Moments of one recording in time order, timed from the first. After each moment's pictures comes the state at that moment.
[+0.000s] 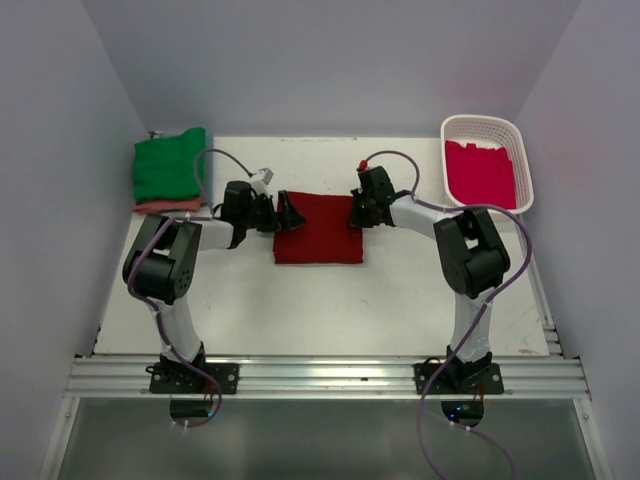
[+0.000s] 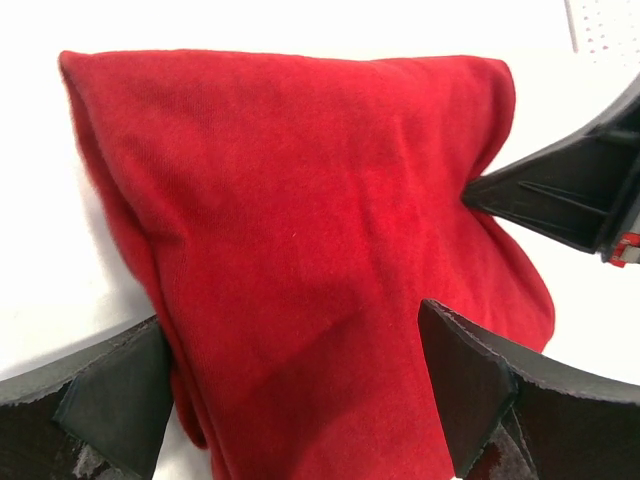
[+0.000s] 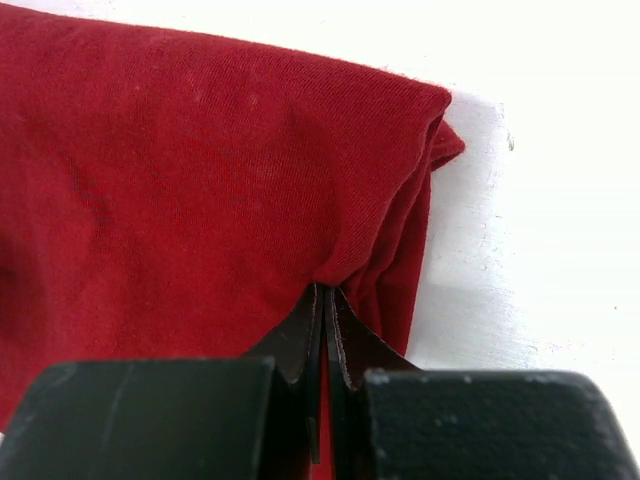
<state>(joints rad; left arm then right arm) -0.24 1.91 0.92 0.38 0.51 -0.44 0.45 2.00 1.30 -0.21 -0.04 0.45</state>
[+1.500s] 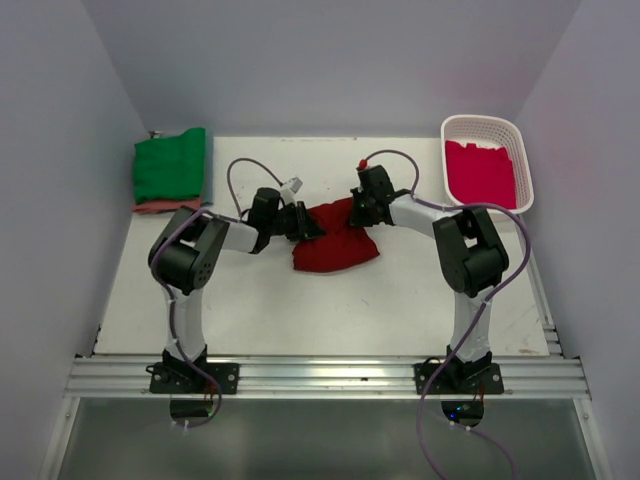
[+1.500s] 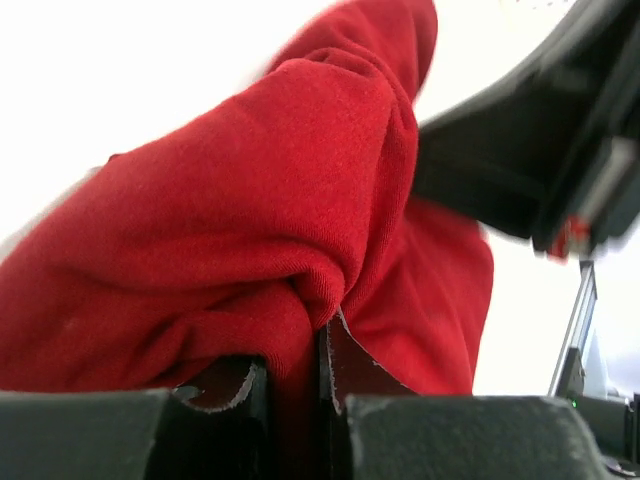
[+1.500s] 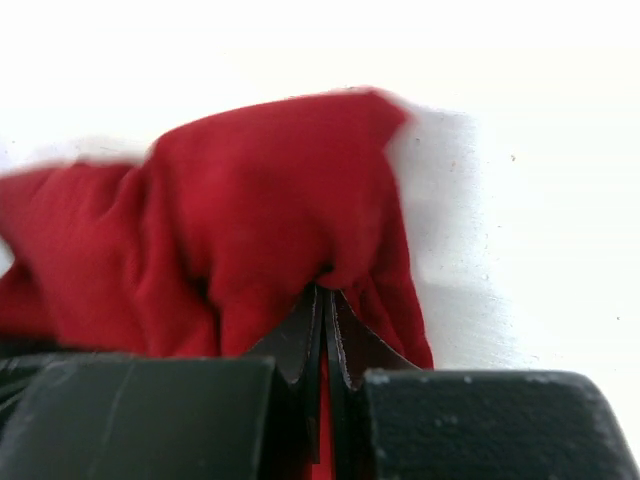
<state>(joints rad) -0.41 2.06 1.00 0.50 0.58 -0.62 0.45 2.01 1.32 -0.21 -0.04 0.46</state>
